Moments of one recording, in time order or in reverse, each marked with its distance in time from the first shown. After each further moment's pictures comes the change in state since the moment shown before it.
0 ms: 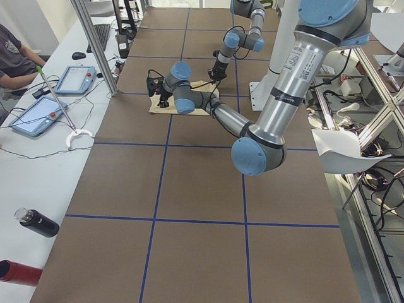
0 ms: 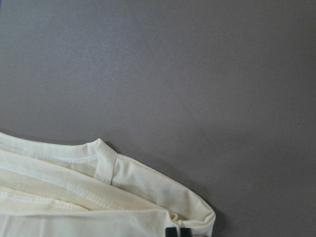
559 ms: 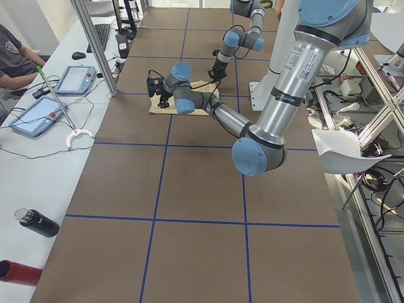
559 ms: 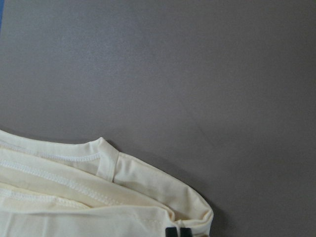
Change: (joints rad) left arm 0.002 0.000 0.000 -0.001 0.000 -0.001; right arm 0.002 -0.008 0.022 -0.005 0.009 -0.006
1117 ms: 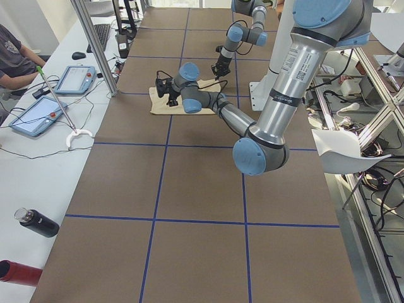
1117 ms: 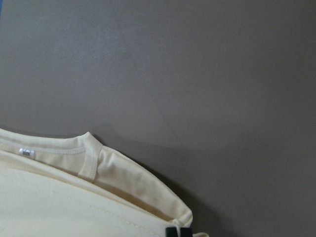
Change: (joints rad) left arm 0.111 0.027 -0.055 -0.003 0.066 -0.133; right arm -0.030 -0.054 0.089 -0.026 -0.002 -0.003
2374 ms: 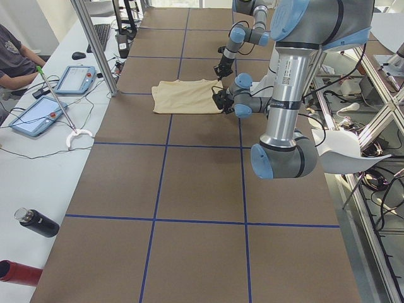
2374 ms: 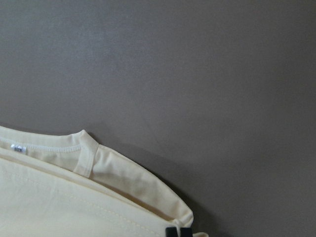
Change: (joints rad) left arm 0.517 0.169 -0.193 0.111 0.340 -0.391; right arm -0.018 -0.016 0.007 -0.002 -0.007 -0.013
